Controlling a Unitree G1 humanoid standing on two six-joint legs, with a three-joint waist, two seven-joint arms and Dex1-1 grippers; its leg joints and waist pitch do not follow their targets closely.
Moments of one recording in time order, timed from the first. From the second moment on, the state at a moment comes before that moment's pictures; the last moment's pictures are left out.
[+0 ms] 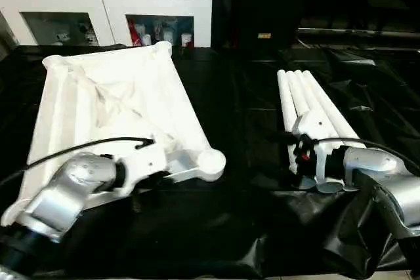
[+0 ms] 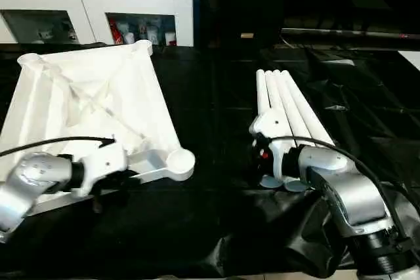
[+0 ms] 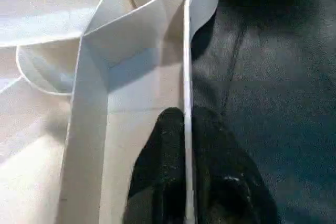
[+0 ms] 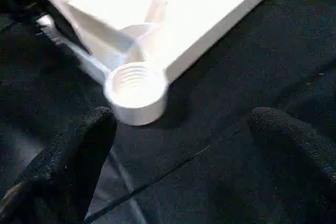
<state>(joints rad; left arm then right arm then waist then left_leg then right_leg) -0.30 0.73 -0.35 0.01 -0.04 0.35 -1.00 -0.30 -0.58 0.12 -0.10 0.34 0.57 0.86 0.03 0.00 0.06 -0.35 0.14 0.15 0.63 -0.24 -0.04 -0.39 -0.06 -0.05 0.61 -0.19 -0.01</state>
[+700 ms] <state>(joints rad) -0.36 0.65 -0.14 -0.13 -0.24 0.50 -0.94 -0.67 -0.32 -0.04 0.31 0.20 0.96 0.23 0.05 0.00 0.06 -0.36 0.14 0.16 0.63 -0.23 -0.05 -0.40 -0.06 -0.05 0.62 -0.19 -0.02</state>
